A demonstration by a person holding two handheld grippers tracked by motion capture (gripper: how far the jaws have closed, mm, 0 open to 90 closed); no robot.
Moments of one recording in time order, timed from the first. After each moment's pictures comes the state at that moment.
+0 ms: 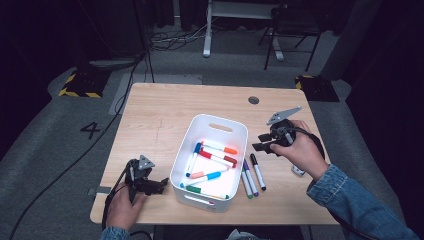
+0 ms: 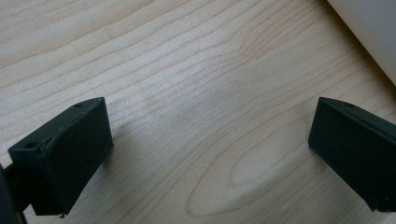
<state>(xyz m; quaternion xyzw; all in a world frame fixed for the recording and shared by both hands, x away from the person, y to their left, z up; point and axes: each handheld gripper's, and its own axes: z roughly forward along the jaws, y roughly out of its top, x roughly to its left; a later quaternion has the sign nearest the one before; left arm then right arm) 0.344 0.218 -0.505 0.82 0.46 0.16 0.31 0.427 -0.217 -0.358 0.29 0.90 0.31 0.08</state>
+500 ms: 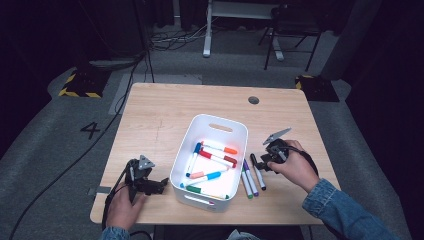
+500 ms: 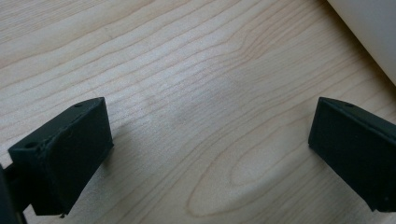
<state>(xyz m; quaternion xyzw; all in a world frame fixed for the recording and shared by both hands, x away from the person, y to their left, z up) 0.344 0.218 -0.505 0.82 0.46 0.16 0.31 0.424 -0.229 -0.442 0.32 0.91 0.25 0.05</state>
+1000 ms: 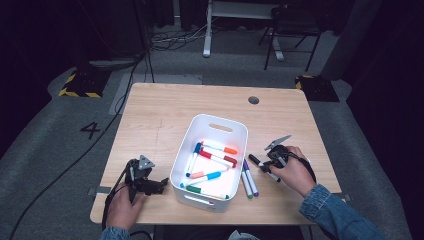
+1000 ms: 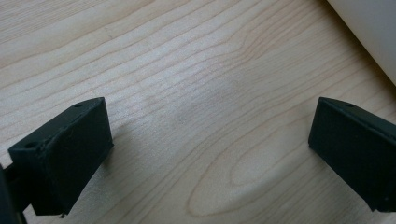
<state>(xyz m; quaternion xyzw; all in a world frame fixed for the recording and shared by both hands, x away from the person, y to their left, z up) 0.344 0.218 -0.505 0.82 0.46 0.16 0.31 0.423 -0.241 -0.470 0.36 0.90 0.22 0.07</state>
